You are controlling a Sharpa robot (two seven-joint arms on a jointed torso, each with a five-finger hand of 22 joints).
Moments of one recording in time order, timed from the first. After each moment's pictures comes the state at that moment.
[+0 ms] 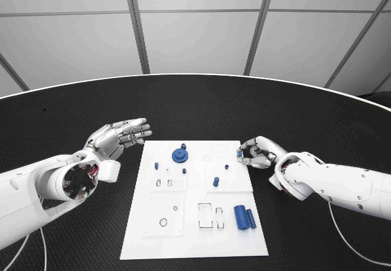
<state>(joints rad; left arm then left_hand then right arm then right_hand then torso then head) 1.36 -0.86 -0.14 1.47 0.22 -0.12 0.36 1.33 -0.09 0.34 0.02 0.05 0.85 0.22 0.17 0.12 0.92 0.21 0.07 0.06 0.81 0.19 0.22 0.17 0.14 0.39 0.29 1.34 0.80 1.21 -0.92 -0.15 1.32 -0.96 -0.55 0.16 1.26 -0.15 0.54 0.02 0.23 0.92 0.16 0.22 0.36 1.46 0.08 1.51 1.31 1.47 0.00 1.53 1.31 0.02 1.47 0.10 1.56 1.31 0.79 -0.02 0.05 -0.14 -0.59</state>
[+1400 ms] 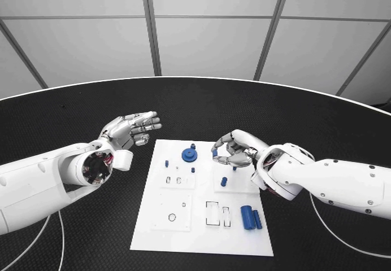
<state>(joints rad) 1.36 -0.82 -0.14 1.39 0.22 -0.12 0.35 1.32 -0.09 0.36 0.02 0.05 0.86 0.22 0.14 0.11 0.92 0.21 0.07 0.06 0.82 0.19 0.21 0.17 0.08 1.07 0.29 1.65 1.31 1.31 -0.86 -0.14 1.60 -1.05 -0.49 -0.01 1.26 -0.11 0.57 0.00 0.22 0.96 0.14 0.25 0.38 1.46 0.06 1.52 1.31 1.46 -0.01 1.54 1.31 0.02 1.47 0.09 1.56 1.31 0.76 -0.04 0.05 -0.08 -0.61</state>
